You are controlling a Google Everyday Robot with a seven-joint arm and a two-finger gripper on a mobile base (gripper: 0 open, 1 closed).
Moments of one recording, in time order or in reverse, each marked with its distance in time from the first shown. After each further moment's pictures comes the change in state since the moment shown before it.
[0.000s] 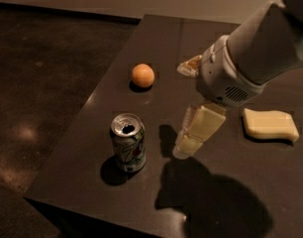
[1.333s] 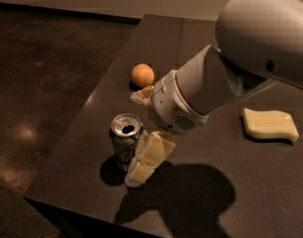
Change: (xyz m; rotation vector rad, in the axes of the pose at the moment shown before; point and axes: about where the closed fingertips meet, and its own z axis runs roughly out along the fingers) arm -0.059 0.050 0.072 -0.188 -0.199 -0.021
